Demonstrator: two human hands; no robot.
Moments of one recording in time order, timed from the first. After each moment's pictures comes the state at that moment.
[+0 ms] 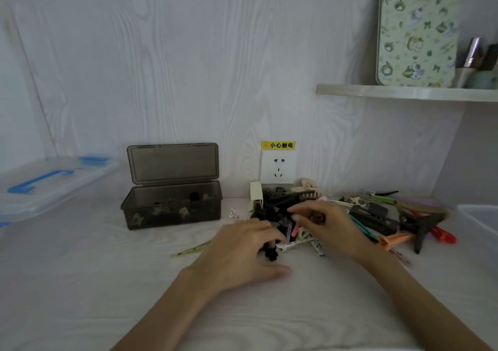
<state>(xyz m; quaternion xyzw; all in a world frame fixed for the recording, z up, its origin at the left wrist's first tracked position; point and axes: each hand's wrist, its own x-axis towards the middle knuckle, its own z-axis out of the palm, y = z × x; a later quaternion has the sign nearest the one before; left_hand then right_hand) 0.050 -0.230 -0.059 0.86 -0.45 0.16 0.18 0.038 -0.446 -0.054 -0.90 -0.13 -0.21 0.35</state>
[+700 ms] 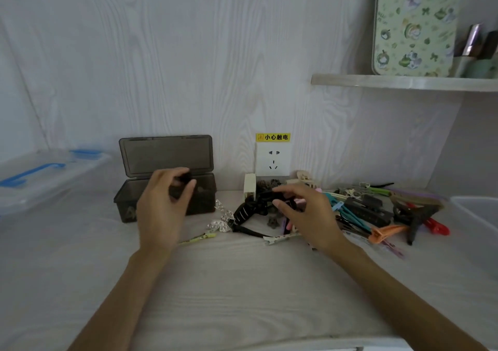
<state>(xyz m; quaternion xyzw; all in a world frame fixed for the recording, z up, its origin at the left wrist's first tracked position) 0.094 -0.172 -0.056 0.80 -0.13 0.42 0.41 0.042 -0.416 -0.056 -0.87 -0.10 -0.29 0.38</state>
